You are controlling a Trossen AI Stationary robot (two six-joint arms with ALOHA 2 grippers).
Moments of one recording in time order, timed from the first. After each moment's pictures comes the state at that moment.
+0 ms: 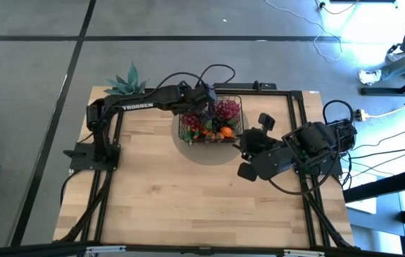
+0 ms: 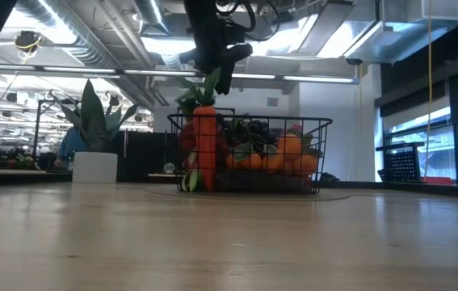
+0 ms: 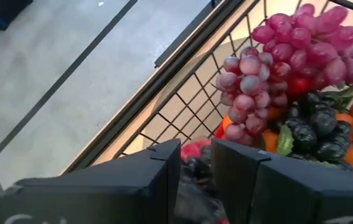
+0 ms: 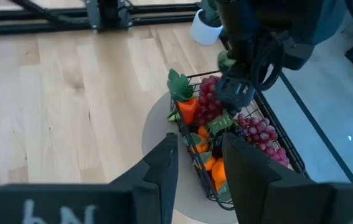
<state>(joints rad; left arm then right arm) 0.26 1.85 1.76 -0.84 -0.56 -0.28 0.47 1.78 2.35 -1.57 0.71 0.55</state>
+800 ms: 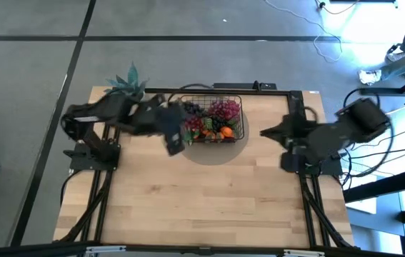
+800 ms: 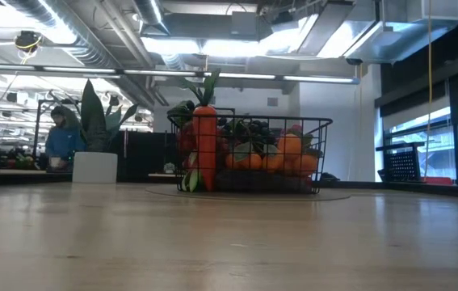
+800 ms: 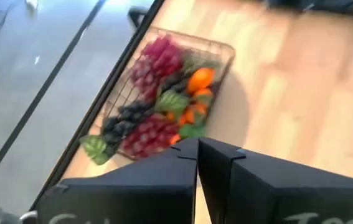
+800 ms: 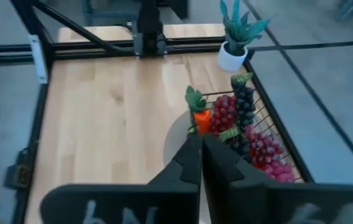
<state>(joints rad) -0.17 1.70 2.24 -1.42 -0.55 -0.39 0.53 1.57 2.35 -1.57 0.64 0.42</state>
